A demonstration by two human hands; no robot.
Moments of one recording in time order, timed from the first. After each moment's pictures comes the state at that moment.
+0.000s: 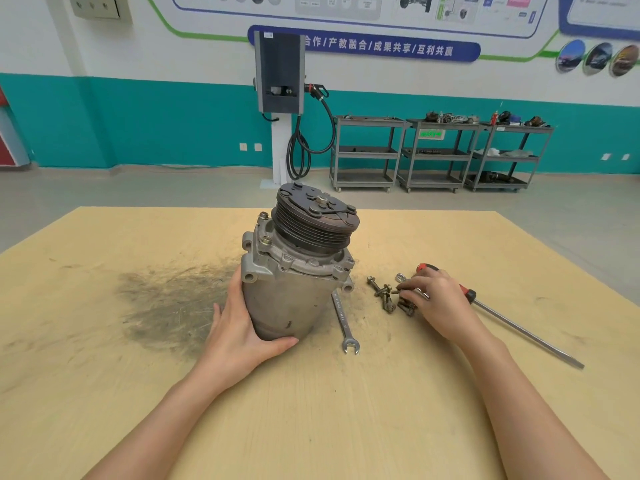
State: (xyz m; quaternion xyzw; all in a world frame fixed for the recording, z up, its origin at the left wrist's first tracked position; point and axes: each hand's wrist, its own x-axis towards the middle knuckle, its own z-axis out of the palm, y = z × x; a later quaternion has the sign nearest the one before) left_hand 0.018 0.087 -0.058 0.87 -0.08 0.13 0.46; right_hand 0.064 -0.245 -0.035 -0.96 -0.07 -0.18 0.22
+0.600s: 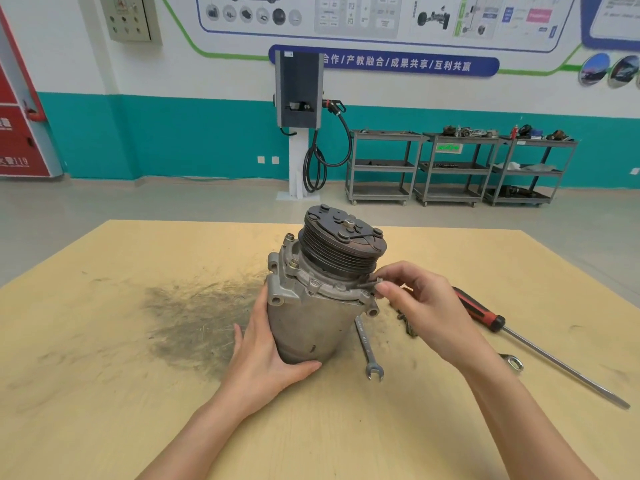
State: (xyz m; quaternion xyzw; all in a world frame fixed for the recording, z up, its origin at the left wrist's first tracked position) left_hand 0.014 0.083 -0.053 0.88 -0.06 0.11 0.47; right_hand 0.015 -0.155 0.040 -0.81 -0.22 -0.14 0.53
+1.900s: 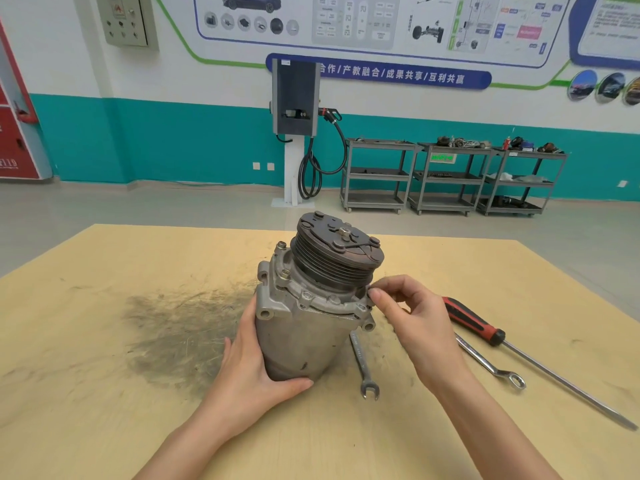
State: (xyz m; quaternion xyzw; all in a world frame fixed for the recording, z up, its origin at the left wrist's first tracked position) left_hand 0.015 0.088 -0.050 0.87 -0.07 0.10 0.48; right_hand 0.033 -0.144 0.013 -0.75 -0.11 -0.19 0.63
